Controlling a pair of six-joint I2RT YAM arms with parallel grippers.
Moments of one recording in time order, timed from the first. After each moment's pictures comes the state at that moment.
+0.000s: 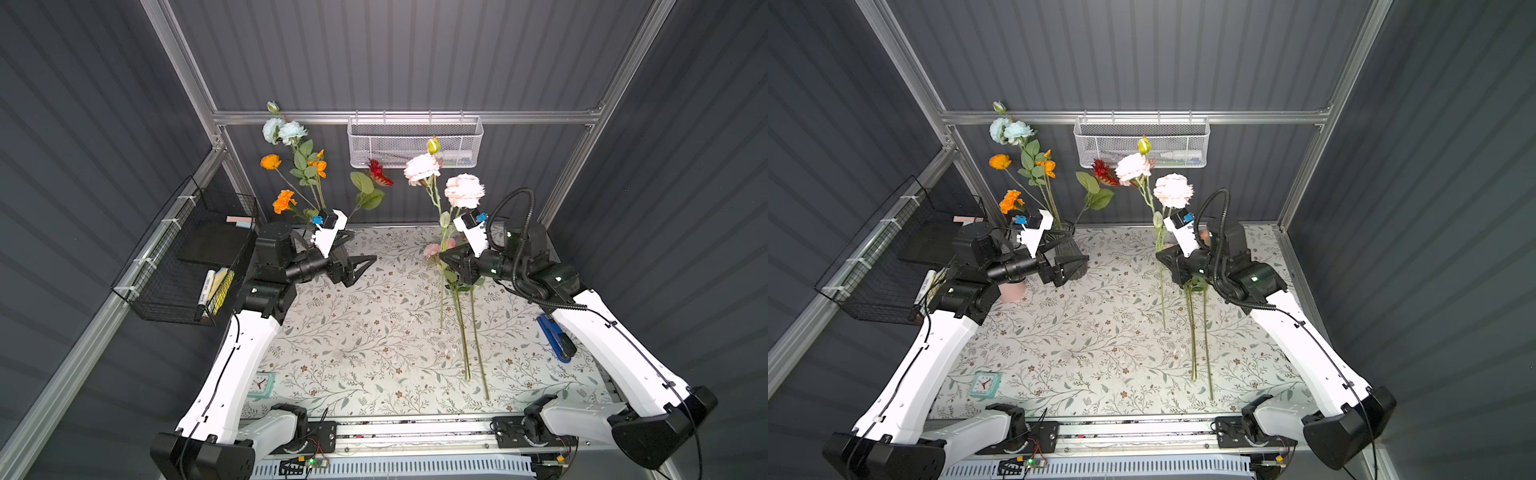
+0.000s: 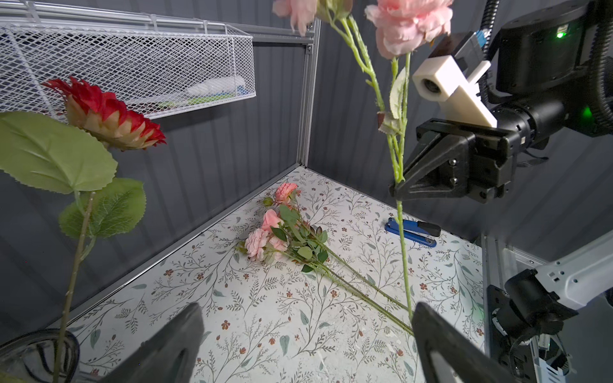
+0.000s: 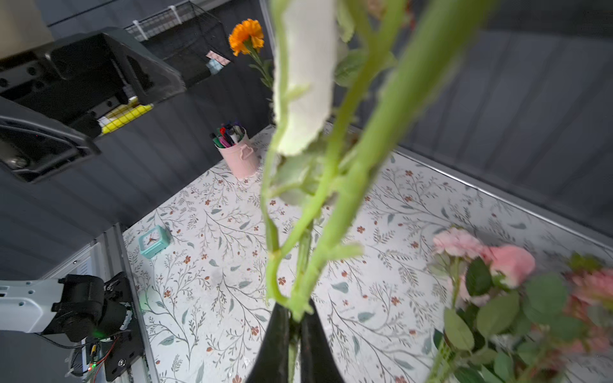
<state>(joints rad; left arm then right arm) -0.17 1.14 1.25 -0.33 0.80 0.10 0.45 1.23 1.35 -0.57 -0.43 0.03</state>
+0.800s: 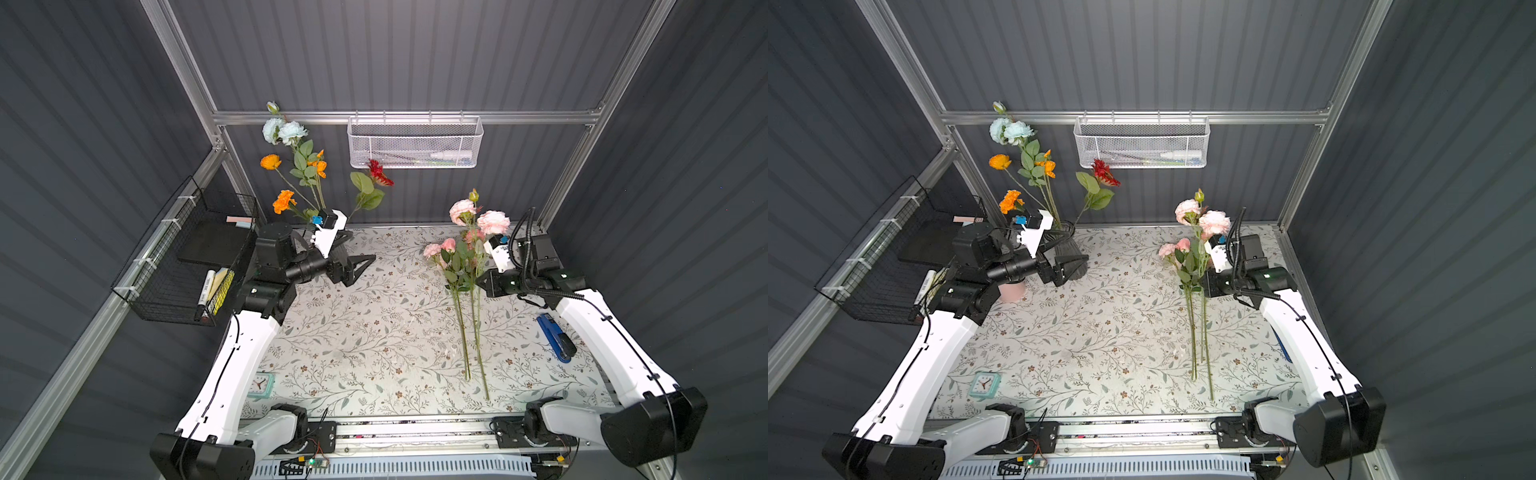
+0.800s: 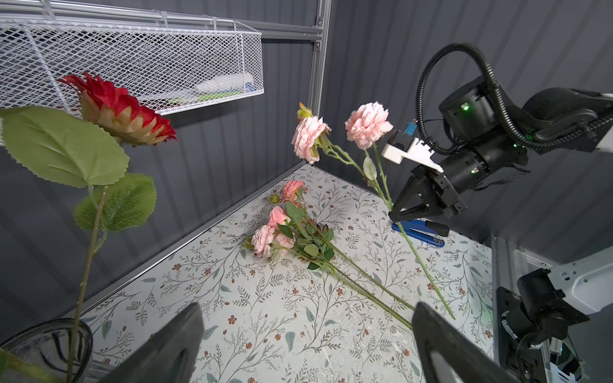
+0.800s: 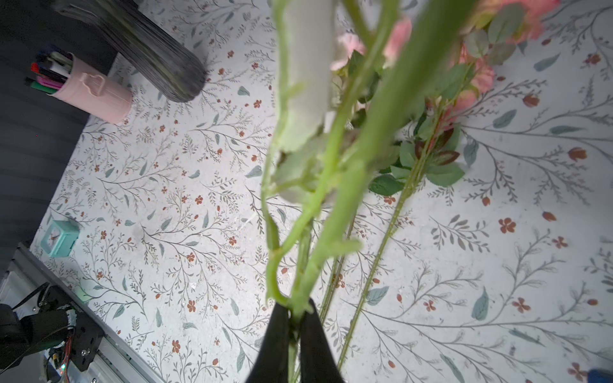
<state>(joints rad) -0.17 1.14 1.25 -0.34 0.77 0.10 0.21 1.28 1.20 -0.82 -0.33 0.07</state>
